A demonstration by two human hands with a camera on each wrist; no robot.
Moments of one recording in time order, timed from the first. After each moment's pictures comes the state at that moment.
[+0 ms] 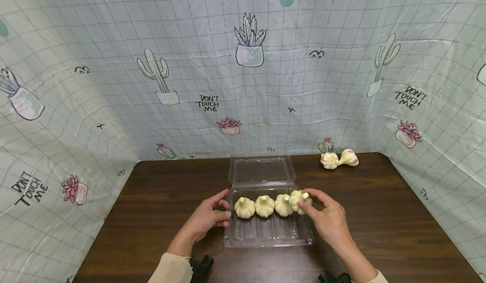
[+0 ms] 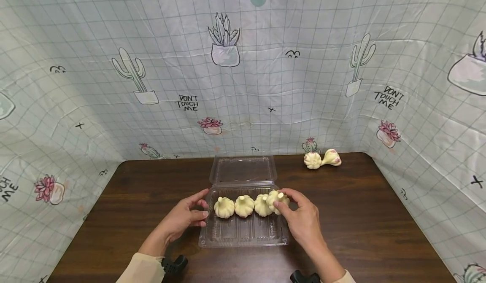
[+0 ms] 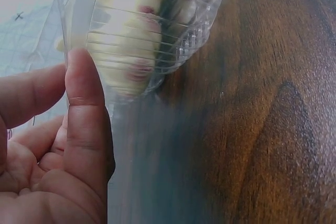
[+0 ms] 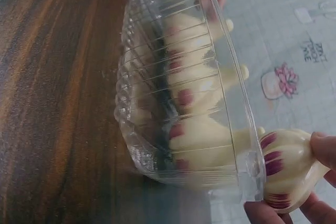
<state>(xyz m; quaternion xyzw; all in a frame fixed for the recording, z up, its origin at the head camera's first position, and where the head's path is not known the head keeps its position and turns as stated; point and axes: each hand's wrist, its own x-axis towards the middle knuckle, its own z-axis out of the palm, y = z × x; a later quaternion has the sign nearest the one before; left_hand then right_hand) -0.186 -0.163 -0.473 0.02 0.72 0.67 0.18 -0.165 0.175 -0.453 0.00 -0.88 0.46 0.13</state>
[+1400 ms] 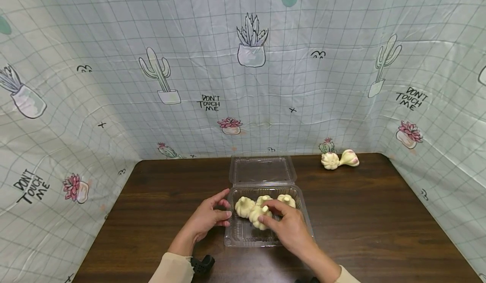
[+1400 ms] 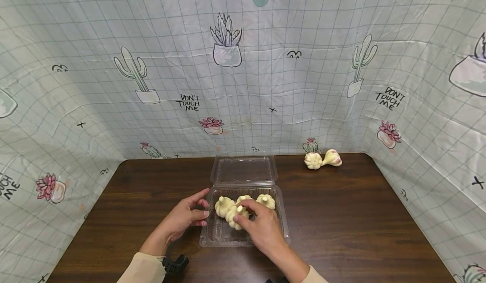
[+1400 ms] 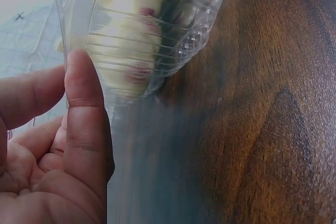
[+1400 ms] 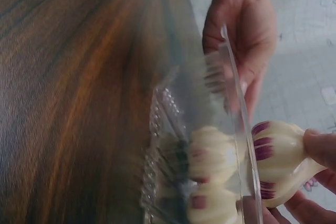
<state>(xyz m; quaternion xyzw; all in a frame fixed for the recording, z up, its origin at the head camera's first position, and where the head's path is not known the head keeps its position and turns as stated) -0.186 -0.163 -0.475 0.02 0.72 0.67 0.17 -0.152 0.091 -0.461 0.11 -0.85 0.50 0.09</state>
